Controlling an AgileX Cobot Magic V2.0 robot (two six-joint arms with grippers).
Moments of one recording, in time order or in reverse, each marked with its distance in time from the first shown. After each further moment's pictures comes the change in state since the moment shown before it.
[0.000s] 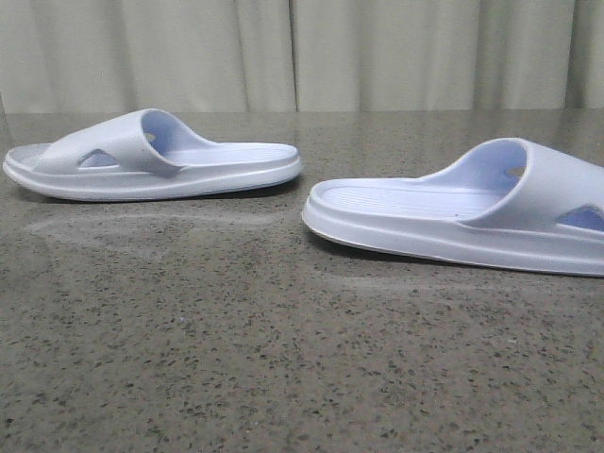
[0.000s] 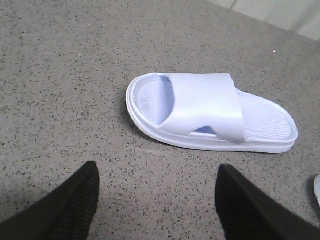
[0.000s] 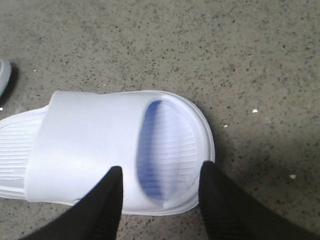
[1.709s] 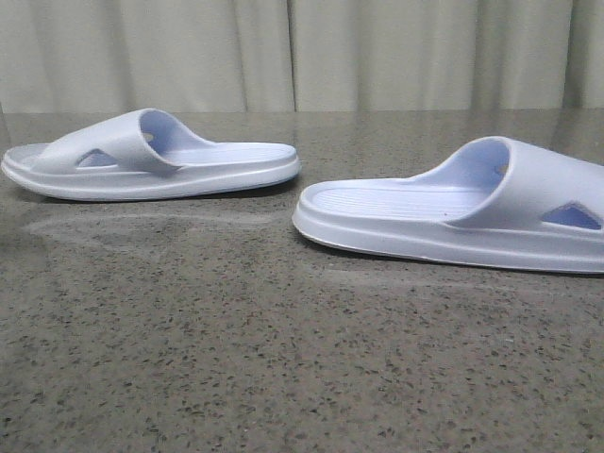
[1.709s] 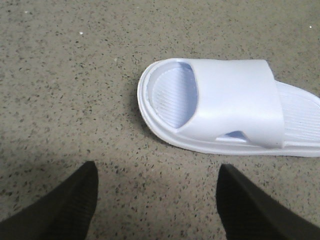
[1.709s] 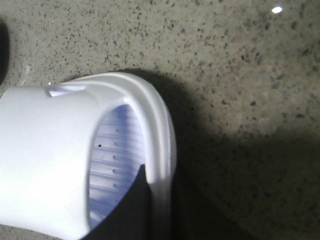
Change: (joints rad) left arm -0.002 0.268 -0.080 -0.083 -0.038 0.101; right arm -0.359 0.523 -0.176 0.505 0.419 -0.623
